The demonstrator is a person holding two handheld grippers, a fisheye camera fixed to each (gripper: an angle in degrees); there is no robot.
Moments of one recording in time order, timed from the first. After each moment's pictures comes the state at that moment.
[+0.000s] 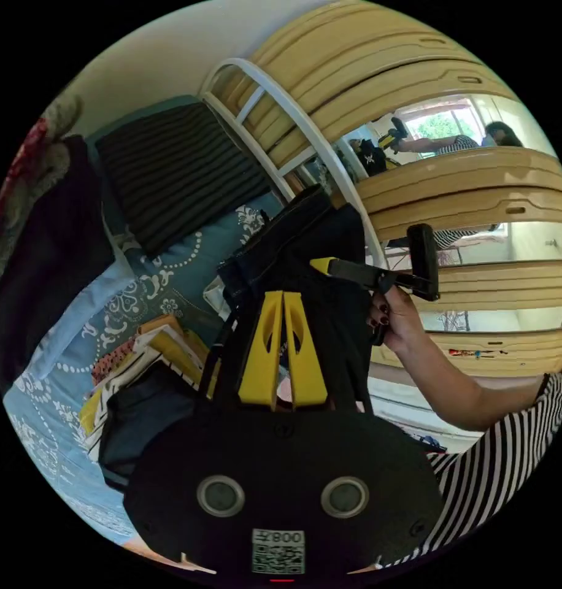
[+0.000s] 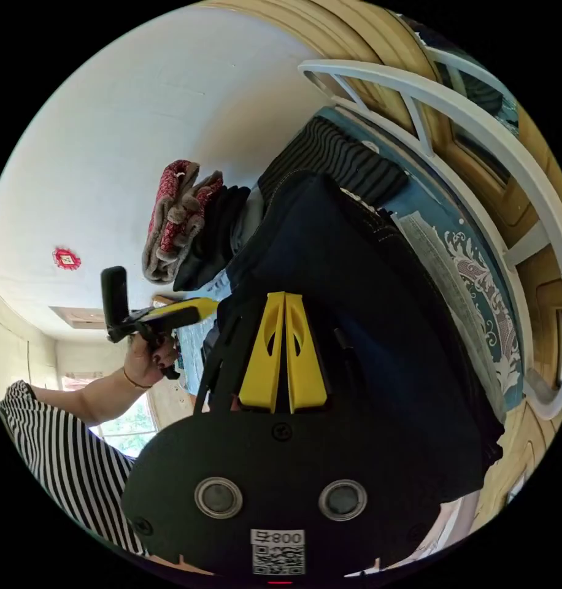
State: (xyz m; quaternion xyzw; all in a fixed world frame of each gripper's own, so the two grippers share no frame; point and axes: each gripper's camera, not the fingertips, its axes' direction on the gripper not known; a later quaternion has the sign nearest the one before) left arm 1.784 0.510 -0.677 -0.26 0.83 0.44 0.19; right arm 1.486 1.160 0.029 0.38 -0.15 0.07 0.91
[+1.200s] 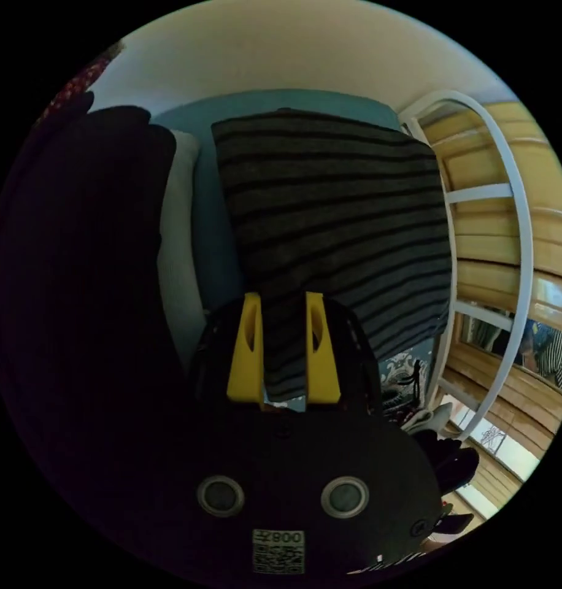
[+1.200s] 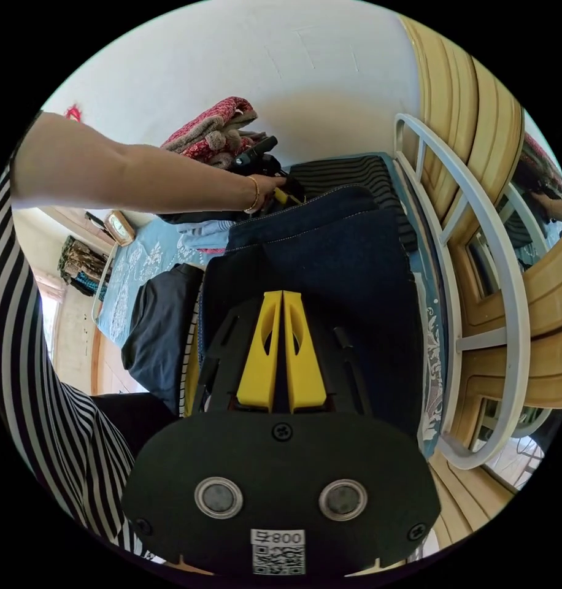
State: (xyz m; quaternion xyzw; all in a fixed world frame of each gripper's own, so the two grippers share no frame) left arm 1.883 0.568 -0.900 -0.37 0.70 0.43 0.44; right arm 1.310 1.194 0.130 0.39 0.10 -0.08 0.91
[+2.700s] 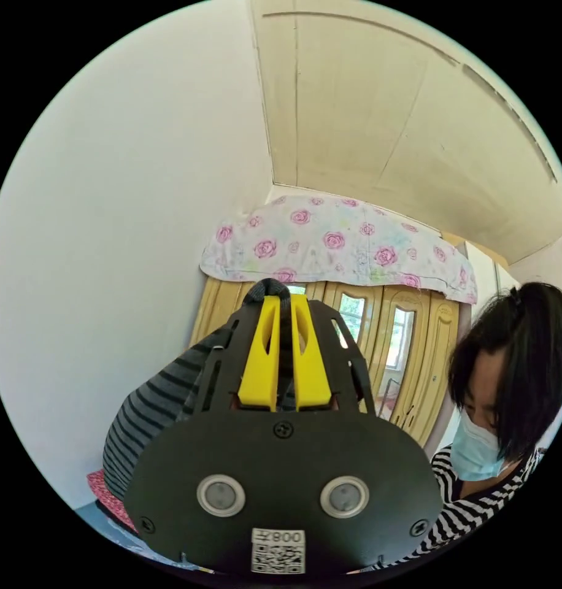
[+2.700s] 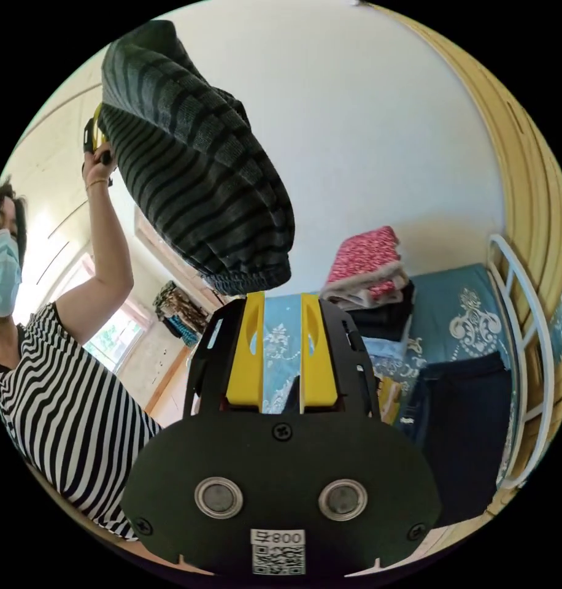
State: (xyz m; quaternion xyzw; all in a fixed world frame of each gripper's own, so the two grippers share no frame) left arm 0.752 0.262 -0.791 0.13 0.98 -0.13 0.05; right arm 1.020 1.298 0.387 0.53 -0.09 -0.24 0.81
